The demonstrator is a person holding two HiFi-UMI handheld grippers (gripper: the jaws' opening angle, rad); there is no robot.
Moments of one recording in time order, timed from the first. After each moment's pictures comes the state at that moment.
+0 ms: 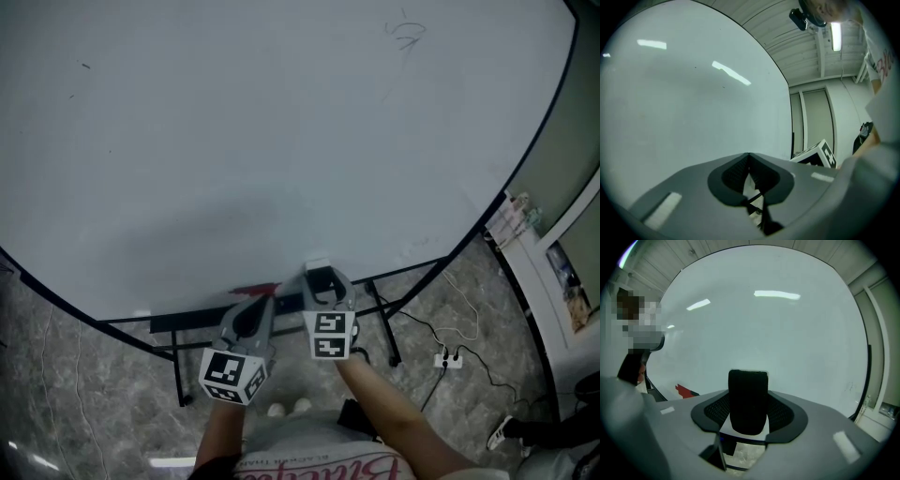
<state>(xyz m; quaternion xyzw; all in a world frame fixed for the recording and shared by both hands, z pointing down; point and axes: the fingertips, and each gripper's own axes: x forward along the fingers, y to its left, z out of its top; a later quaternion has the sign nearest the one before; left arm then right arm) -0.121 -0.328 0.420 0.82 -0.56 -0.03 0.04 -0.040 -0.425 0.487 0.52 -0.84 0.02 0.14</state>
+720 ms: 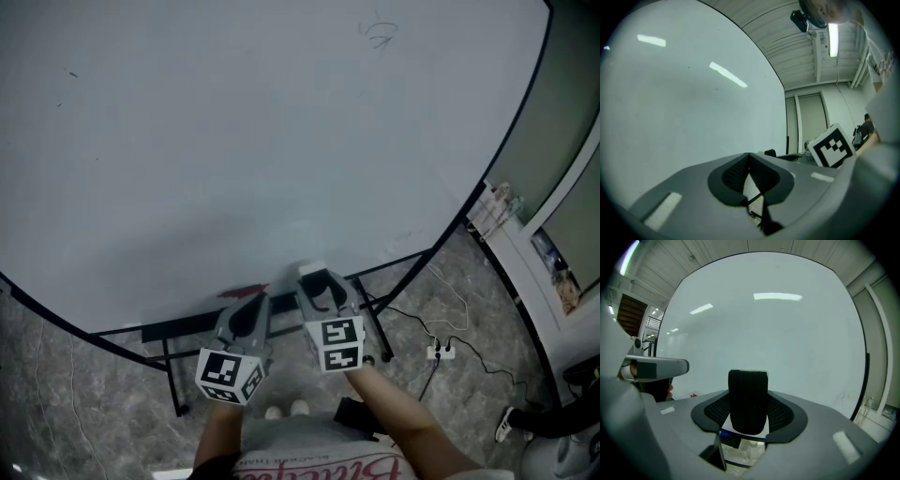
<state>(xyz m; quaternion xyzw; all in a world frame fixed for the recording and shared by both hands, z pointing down) -0.107 -0.329 0.409 0.84 -0.54 -0.05 0.04 -0.026 -0.388 0.443 0.49 -0.86 0.03 0.14</state>
